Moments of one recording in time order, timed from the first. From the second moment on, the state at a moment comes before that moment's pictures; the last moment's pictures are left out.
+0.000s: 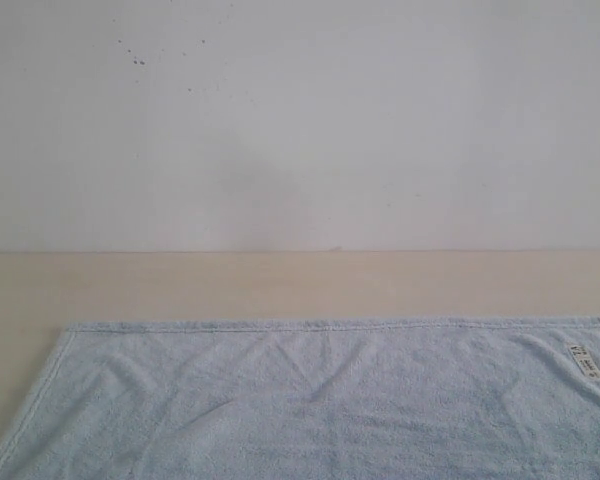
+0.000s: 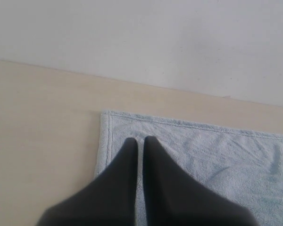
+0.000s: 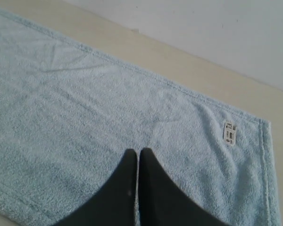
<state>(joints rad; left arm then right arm) -0.13 0.00 0.00 0.20 0.23 -0.42 0.51 0.32 -0.01 -1.08 0.20 0.87</state>
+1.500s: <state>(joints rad) -0.13 0.00 0.00 0.20 0.23 -0.42 0.20 0.01 0.00 -0.25 0.36 0.33</state>
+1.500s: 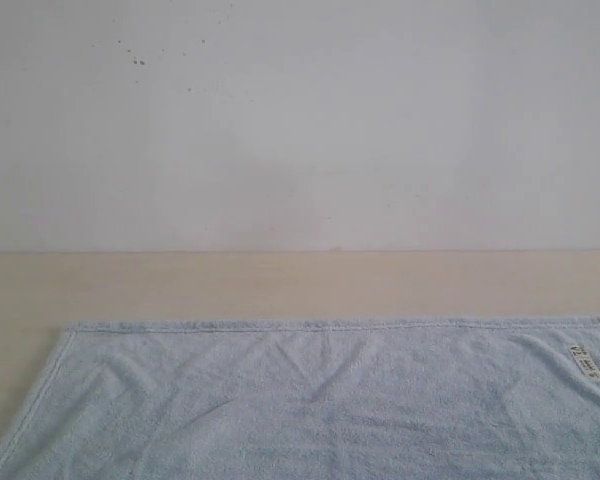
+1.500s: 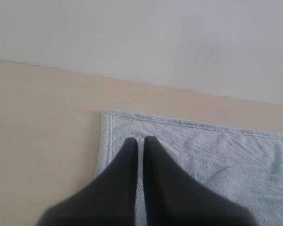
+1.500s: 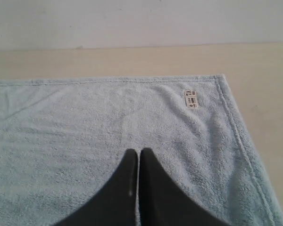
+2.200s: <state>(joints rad) -0.13 0.00 0.00 0.20 0.23 -0.42 0.13 0.01 0.00 -0.17 0.37 0.05</state>
